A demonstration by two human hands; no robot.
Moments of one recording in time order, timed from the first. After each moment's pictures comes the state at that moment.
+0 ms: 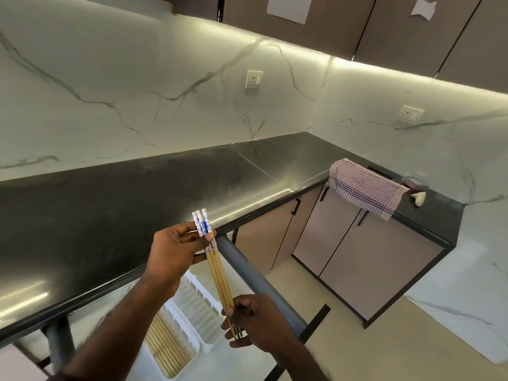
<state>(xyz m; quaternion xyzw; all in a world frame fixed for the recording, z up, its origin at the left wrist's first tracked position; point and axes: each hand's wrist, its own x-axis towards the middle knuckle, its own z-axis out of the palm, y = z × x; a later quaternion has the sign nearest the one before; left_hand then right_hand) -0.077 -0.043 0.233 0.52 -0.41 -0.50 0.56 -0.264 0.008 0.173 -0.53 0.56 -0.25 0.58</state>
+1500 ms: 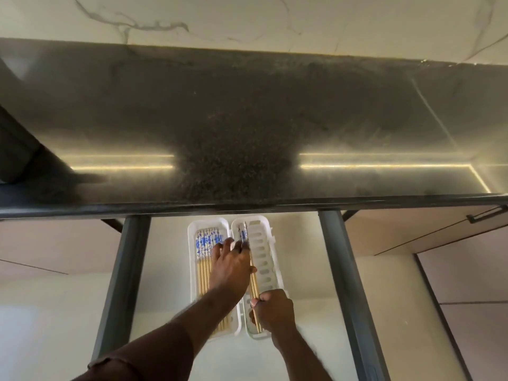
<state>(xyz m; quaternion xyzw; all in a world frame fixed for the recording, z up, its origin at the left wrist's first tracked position) -0.079 -0.121 -0.054 0.84 -0.52 -0.15 0.05 -0.200 -0.133 -0.057 -0.64 0.62 0.08 0.43</state>
